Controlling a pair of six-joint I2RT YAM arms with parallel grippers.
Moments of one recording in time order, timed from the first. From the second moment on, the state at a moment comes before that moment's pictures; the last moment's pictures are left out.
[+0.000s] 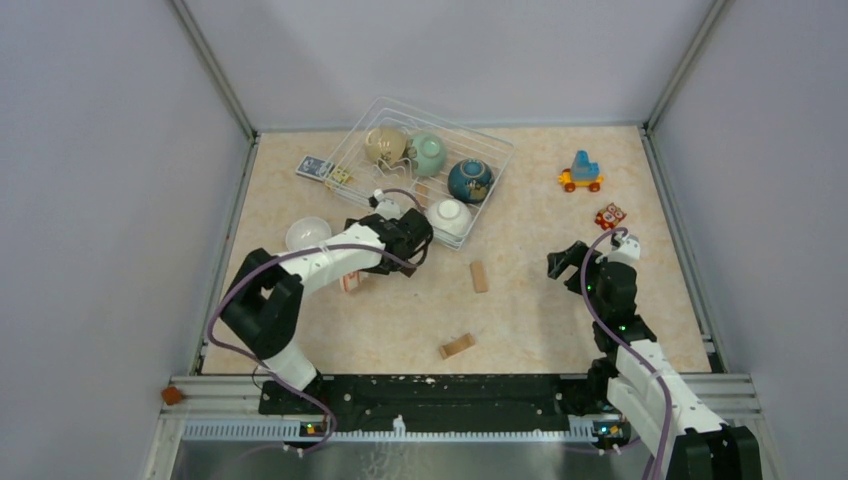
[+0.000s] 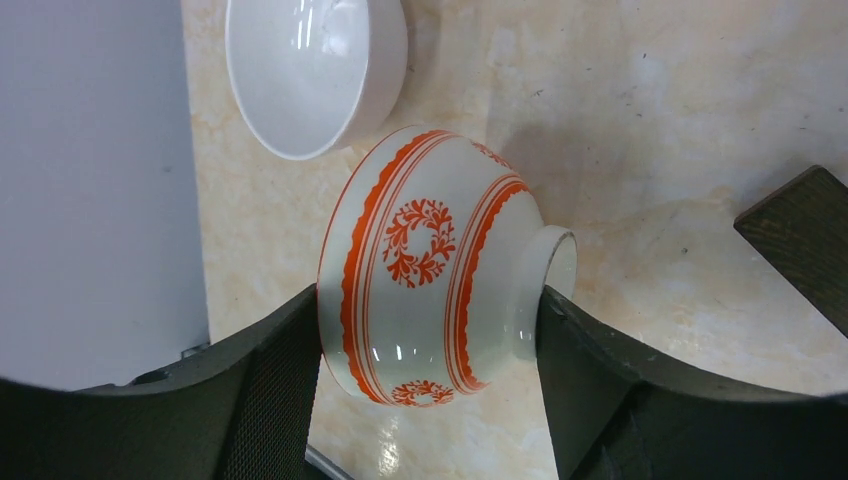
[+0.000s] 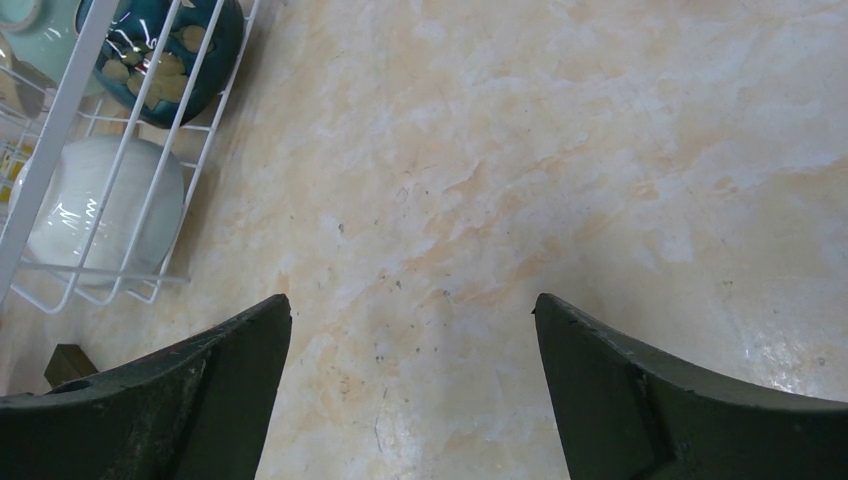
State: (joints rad) left arm -0.70 1.62 1.11 -0.90 -0.82 -0.59; right arm 0.14 0.69 0.14 0.19 0.06 0.56
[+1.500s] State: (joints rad) left arm -0.74 1.65 1.15 -0.70 -0.32 -0.51; right arm 0.14 0.69 0.14 0.19 0.06 0.56
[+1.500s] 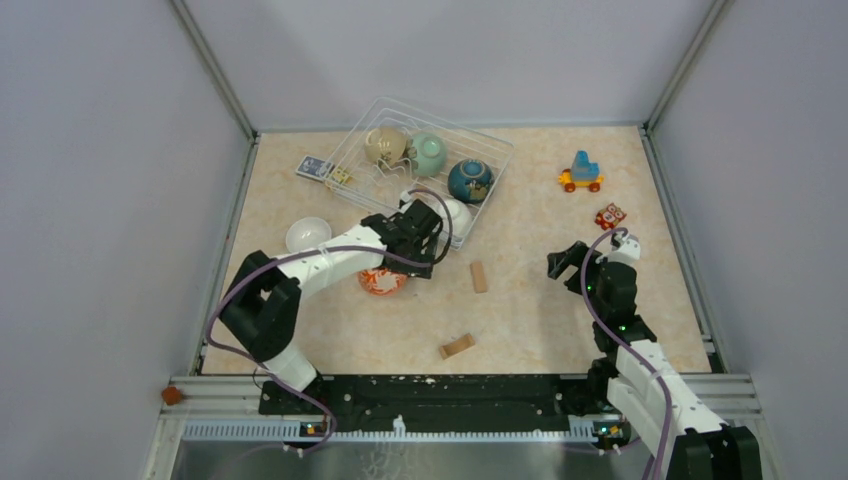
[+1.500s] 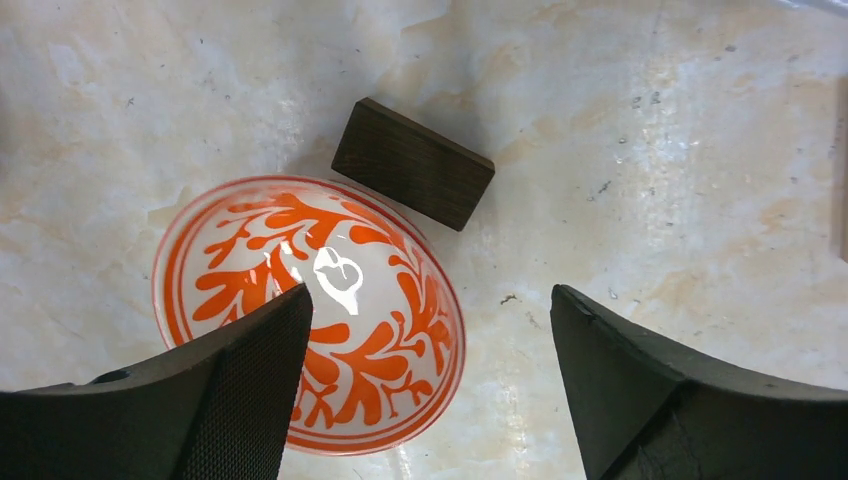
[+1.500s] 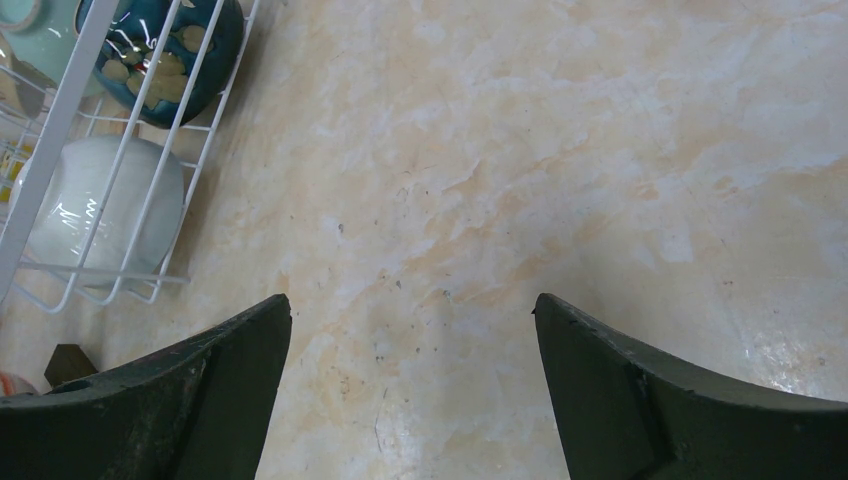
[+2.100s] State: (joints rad) left arm -0.64 1.33 1.03 -0.66 -0.30 -0.55; right arm 0.14 0.69 0.14 0.19 0.06 0.56
